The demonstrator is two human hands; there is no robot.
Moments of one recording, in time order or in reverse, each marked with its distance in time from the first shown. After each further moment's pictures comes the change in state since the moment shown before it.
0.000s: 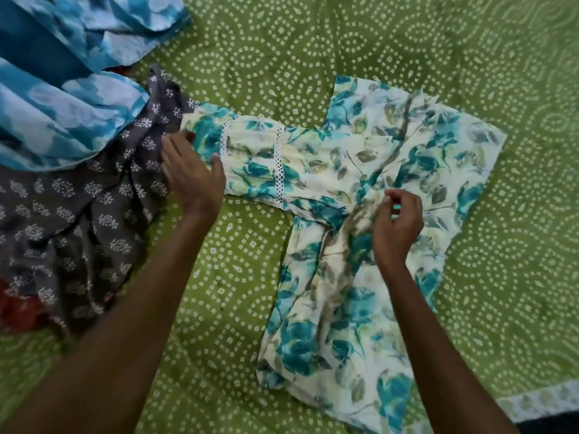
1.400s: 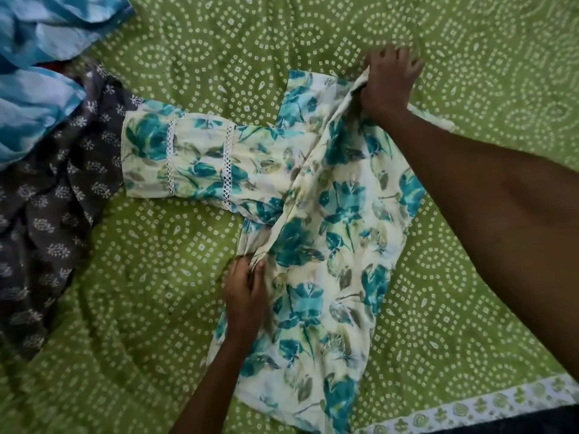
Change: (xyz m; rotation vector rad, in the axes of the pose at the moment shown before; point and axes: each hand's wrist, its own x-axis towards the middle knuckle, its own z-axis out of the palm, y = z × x) left_hand -0.210 0.032 0.049 -0.411 -0.315 -0.173; right_hand 0.233 -0.032 0.049 -0.884 -0.356 -0.383
